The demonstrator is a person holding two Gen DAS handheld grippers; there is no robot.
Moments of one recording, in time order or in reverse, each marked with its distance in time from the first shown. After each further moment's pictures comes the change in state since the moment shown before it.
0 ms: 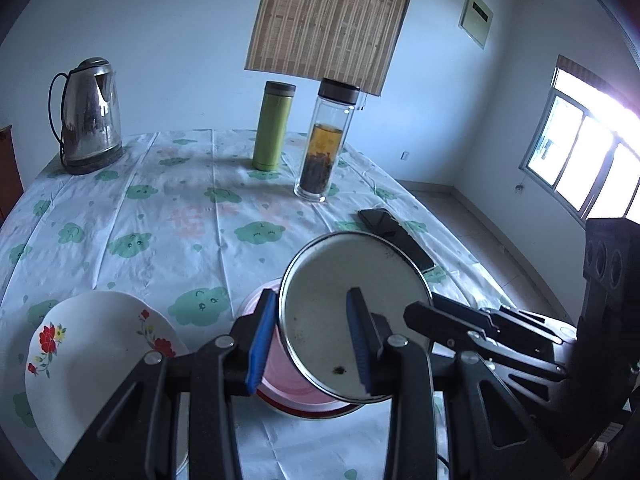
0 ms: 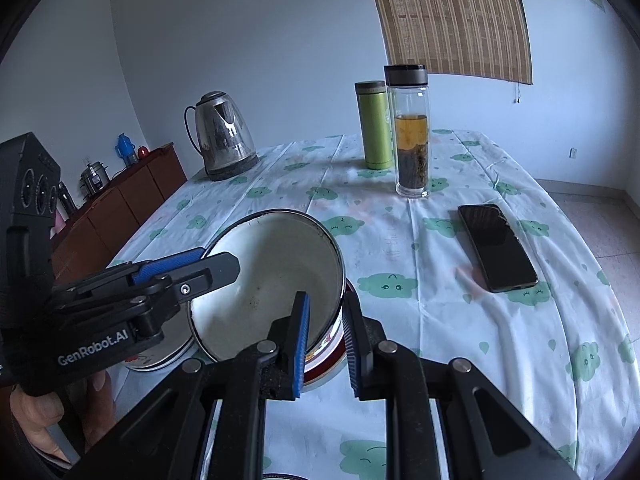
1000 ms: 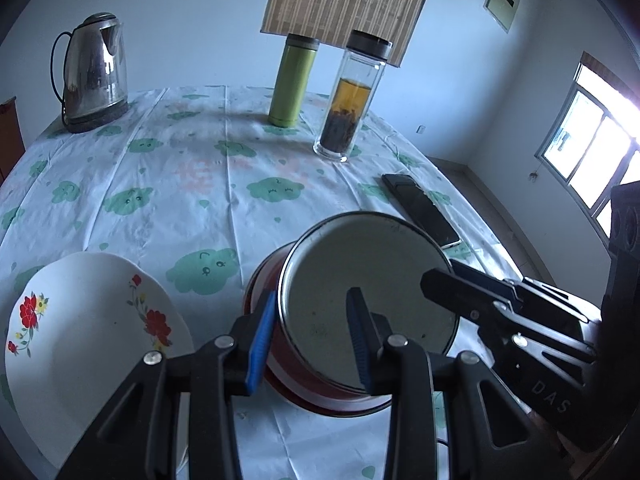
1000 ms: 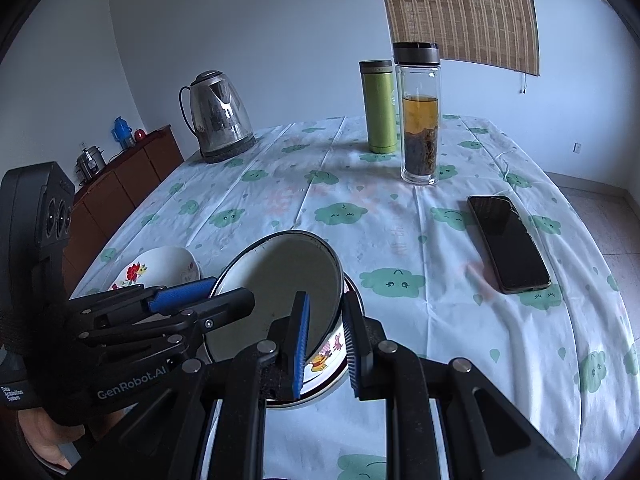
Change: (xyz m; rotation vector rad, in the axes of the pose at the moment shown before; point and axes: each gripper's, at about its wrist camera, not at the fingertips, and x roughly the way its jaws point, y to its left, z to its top) left arm 0.033 0.015 -0.012 -0.057 0.122 0.023; right arm 0.025 0.003 0.008 -0.017 0.068 -0.007
